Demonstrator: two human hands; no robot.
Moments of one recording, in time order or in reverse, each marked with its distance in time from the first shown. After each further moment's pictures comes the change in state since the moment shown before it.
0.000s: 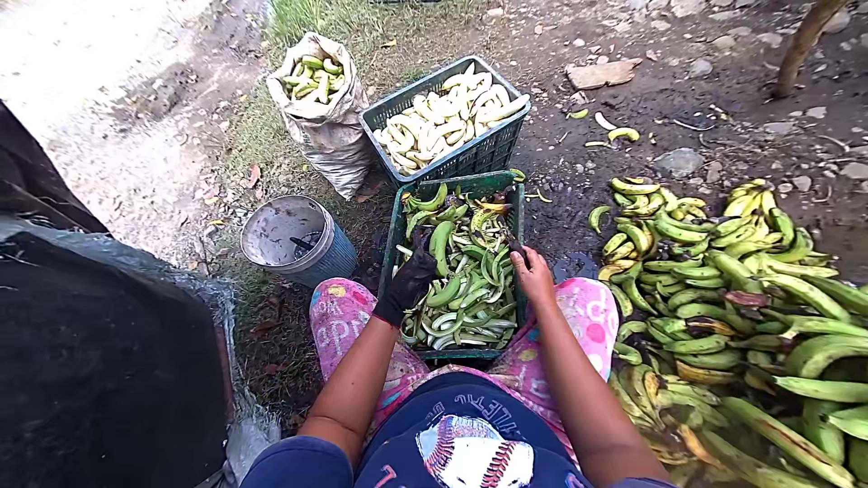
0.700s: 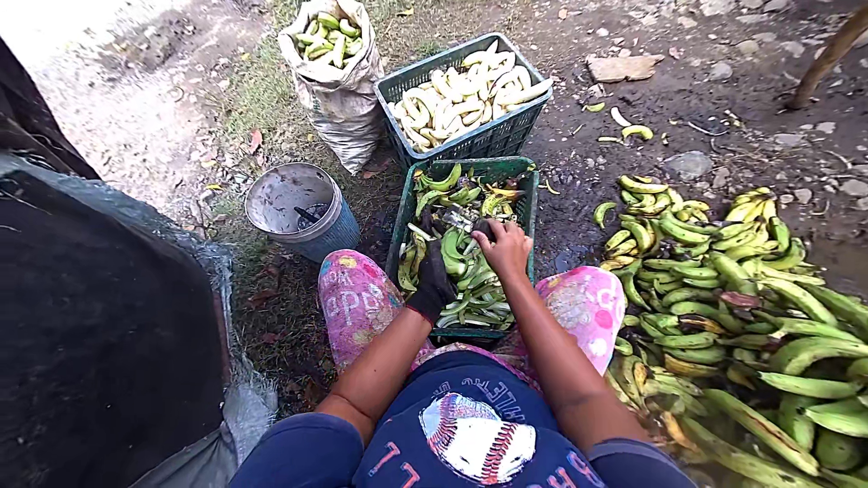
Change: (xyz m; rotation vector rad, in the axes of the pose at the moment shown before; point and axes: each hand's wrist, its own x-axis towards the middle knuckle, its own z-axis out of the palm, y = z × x) left_hand -0.020 -0.003 0.067 -0.325 0.626 -0.356; right_hand -0.009 -0.077 0.049 -0.394 0.070 -0.285
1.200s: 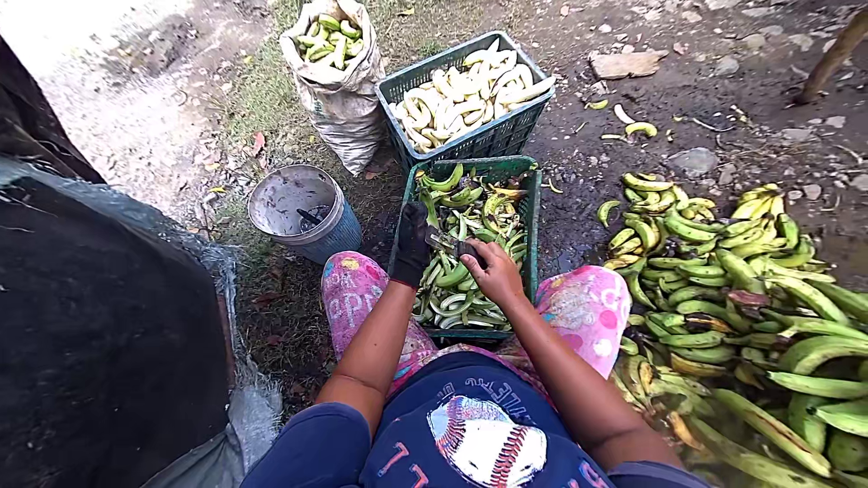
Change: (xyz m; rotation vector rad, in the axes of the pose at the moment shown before) left_hand 0.038 0.060 -0.013 0.348 0.038 0.572; right_hand -0.047 -0.026 -0.010 0.253 -0.179 -0.140
